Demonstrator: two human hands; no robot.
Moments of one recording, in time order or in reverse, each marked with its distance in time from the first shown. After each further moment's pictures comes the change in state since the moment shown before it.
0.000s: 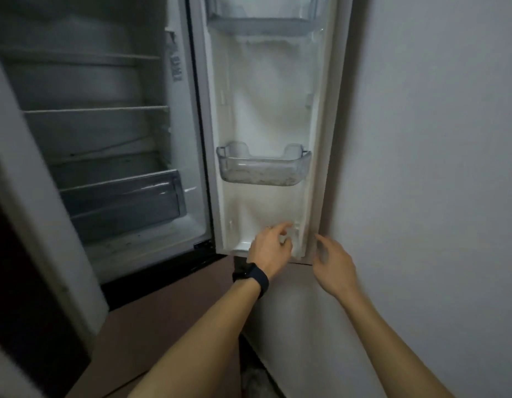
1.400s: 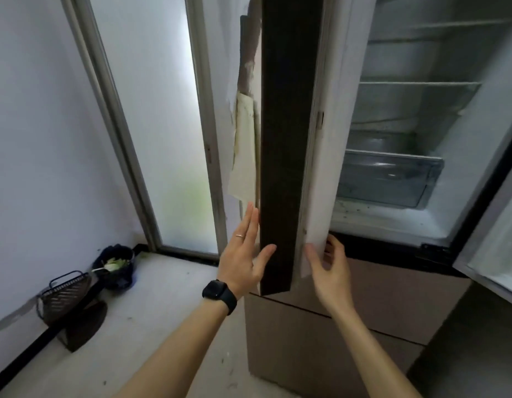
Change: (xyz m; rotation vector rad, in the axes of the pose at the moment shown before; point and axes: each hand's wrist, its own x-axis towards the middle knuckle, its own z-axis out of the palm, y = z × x) left_hand -0.329 -0.159 -0.262 0.543 0.783 -0.201; right_hand -0.203 -0.261 0.204 0.785 -0.729 -0.277
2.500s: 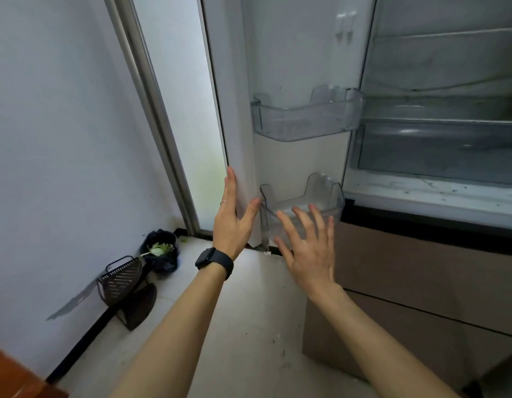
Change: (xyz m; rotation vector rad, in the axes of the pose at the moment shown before) left_hand 0.014 -0.159 -0.153 -0.144 0.056 -0.435; right_hand -0.017 -0.017 0.250 -0.808 0.205 -0.881
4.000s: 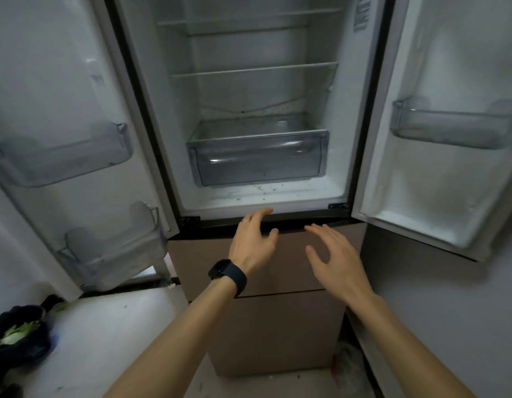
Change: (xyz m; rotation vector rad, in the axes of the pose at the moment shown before) left_hand -0.092 0.207 0.287 0.024 -0.563 0.169; right_hand -0.090 0.265 -0.271 0.210 -0.267 0.641
